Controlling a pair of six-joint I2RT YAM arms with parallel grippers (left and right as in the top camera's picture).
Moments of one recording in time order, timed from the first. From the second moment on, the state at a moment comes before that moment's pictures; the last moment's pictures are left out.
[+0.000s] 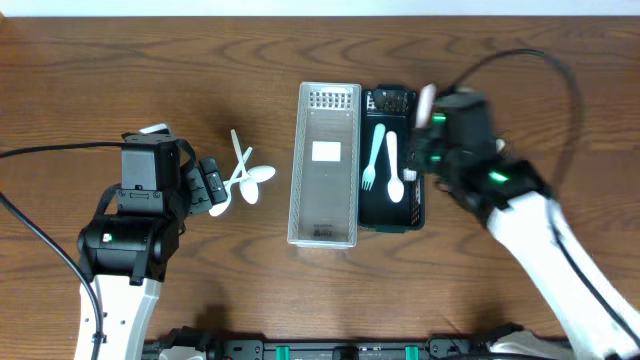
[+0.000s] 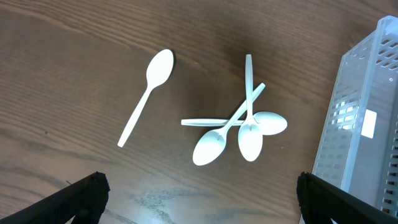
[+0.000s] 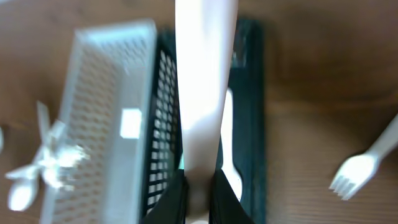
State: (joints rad) left arm -0.09 1.03 1.06 -0.96 -0.17 -0.33; right arm 0.40 1.42 1.10 -0.57 0.05 0.52
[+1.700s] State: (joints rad) left arm -0.09 1.03 1.06 -0.96 -0.17 -0.33; right arm -0.06 1.92 1.15 -0.53 0.12 0.74
